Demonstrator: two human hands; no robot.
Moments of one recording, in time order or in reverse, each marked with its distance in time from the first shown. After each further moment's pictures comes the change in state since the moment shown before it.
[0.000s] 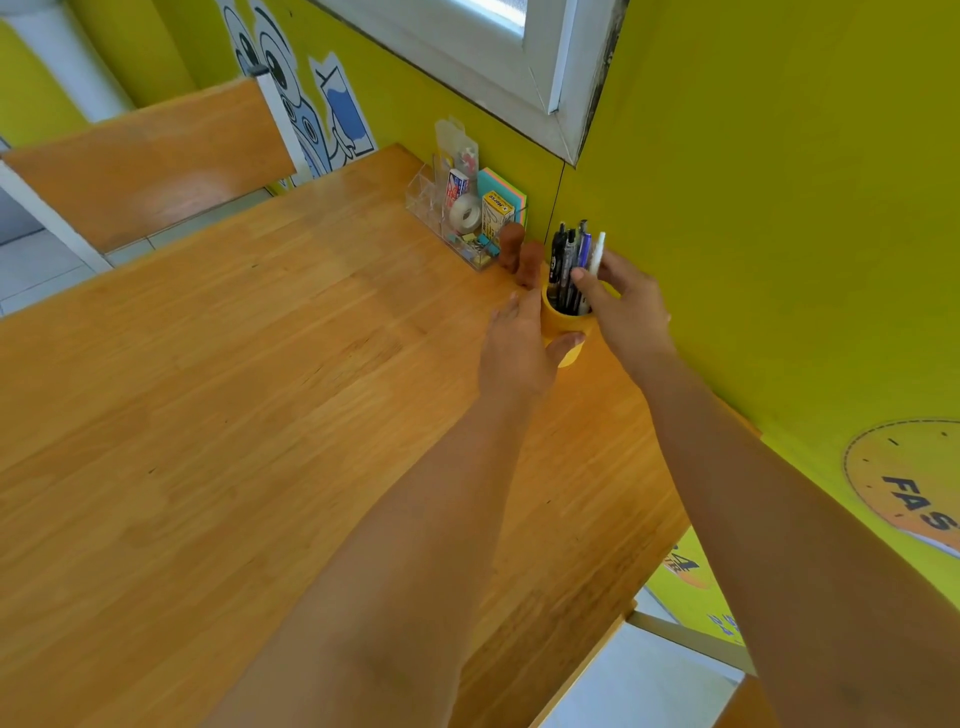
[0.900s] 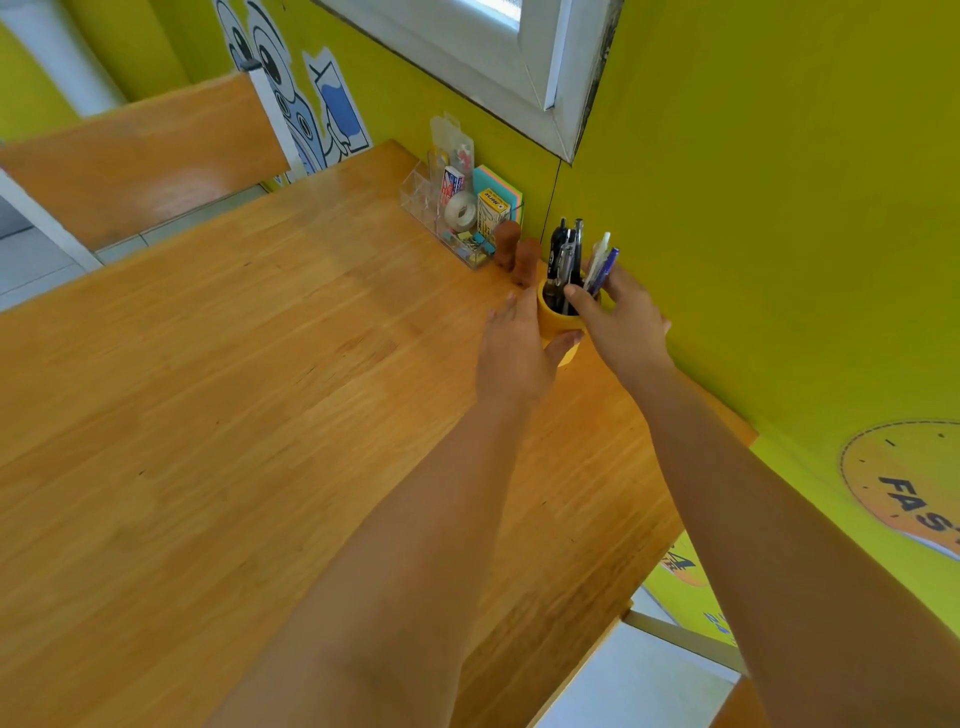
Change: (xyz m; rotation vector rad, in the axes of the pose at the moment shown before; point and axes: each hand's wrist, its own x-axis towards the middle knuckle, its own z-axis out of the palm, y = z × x) left_hand 0.000 -0.003 0.006 -0.012 0.009 0.012; right_hand -0.006 0.010 -0.001 -0.197 0.009 -0.015
